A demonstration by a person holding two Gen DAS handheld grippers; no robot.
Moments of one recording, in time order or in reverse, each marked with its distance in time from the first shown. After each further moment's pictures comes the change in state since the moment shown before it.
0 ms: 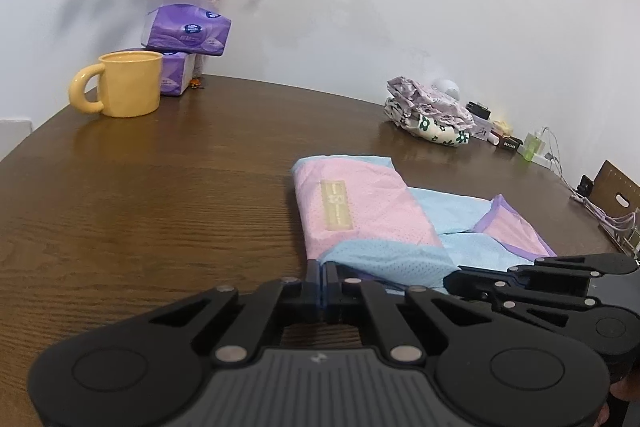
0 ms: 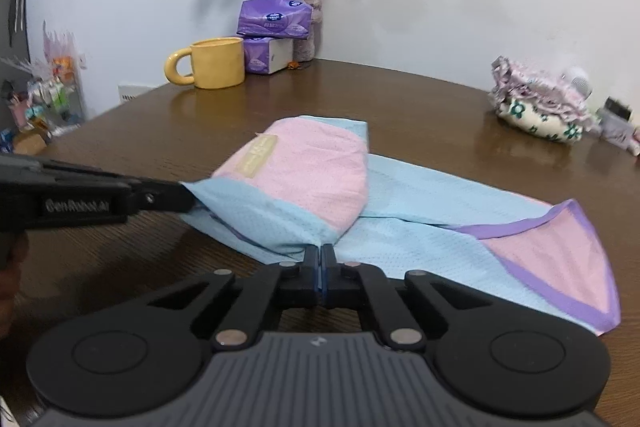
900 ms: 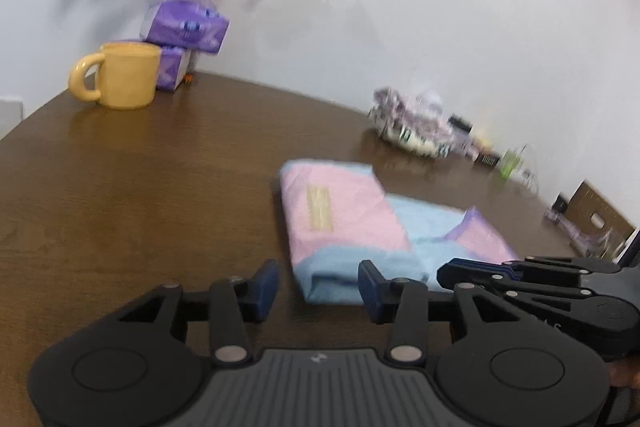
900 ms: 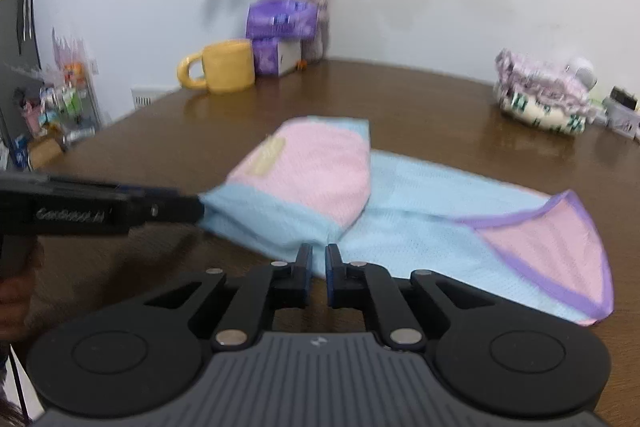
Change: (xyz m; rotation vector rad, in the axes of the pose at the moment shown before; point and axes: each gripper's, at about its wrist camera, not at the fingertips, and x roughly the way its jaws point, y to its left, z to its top) left arm -0.022 0.007 0.004 -0.070 -0.024 -0.078; right arm 0.000 0.002 0.000 -0.001 0.000 0.002
